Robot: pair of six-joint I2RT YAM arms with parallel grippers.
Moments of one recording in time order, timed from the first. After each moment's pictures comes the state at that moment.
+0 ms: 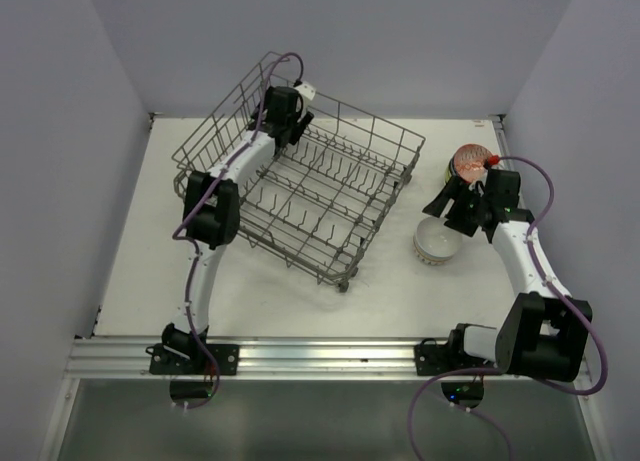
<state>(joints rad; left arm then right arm) -0.36 2.42 2.16 -0.28 -0.37 0.40 -0.15 1.26 0.87 -0.45 -0.36 0.43</state>
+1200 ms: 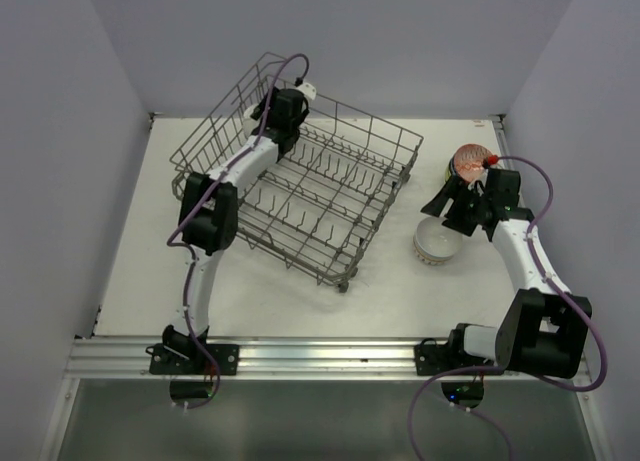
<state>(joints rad) -0.40 2.34 2.03 -0.14 -0.58 0.46 -0.15 1.27 0.87 -0.45 -0.40 0.43</state>
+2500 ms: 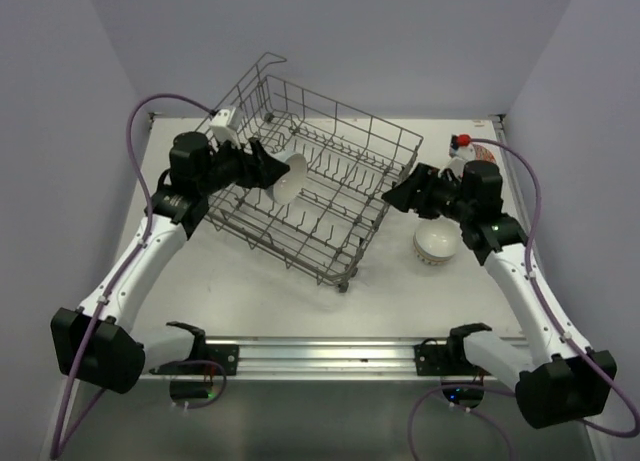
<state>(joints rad) -0.31 1.22 1.12 -0.16 0.40 -0.36 0.13 1.02 0.92 -0.35 -0.46 0.55</state>
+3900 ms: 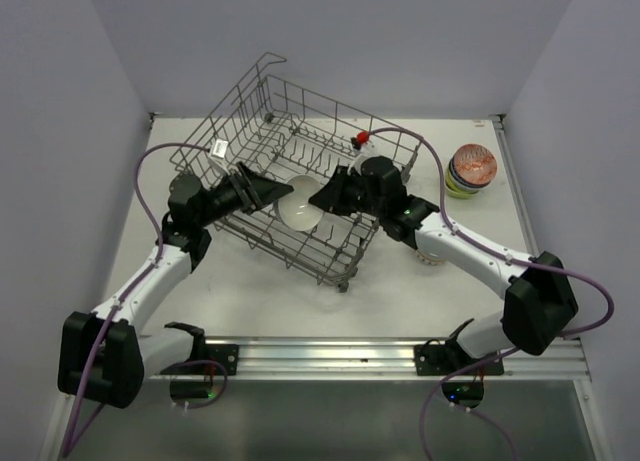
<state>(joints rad) -0.23 1.13 0.66 0.44 0.72 -0.98 0.69 1.44 1.08 -0.01 -0.15 0.77</state>
